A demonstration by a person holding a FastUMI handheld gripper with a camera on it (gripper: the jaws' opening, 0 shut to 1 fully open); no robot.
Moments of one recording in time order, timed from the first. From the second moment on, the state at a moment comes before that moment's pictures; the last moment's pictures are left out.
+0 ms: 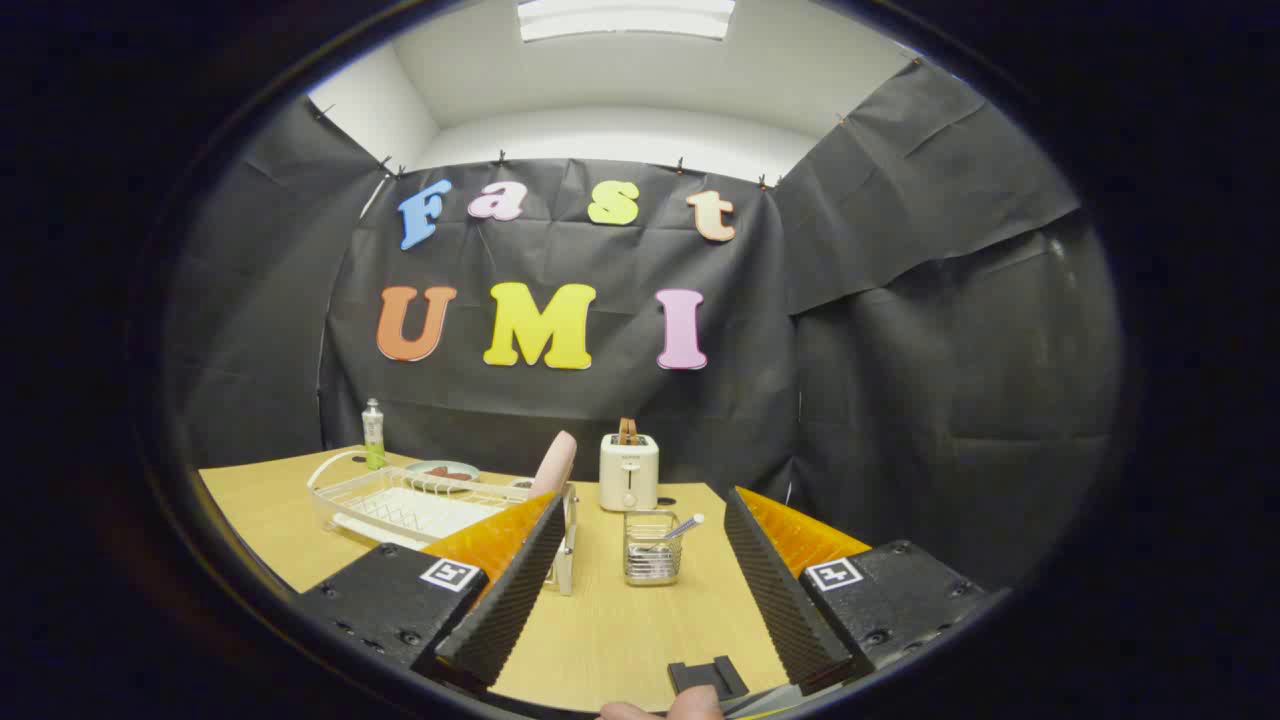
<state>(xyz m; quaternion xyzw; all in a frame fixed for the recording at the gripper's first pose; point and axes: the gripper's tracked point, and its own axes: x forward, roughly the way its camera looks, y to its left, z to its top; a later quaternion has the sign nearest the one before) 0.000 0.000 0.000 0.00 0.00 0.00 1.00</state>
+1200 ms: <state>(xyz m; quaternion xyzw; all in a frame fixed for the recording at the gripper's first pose) 0.011 0.002 -0.009 0.01 0.00 0.00 1.00</state>
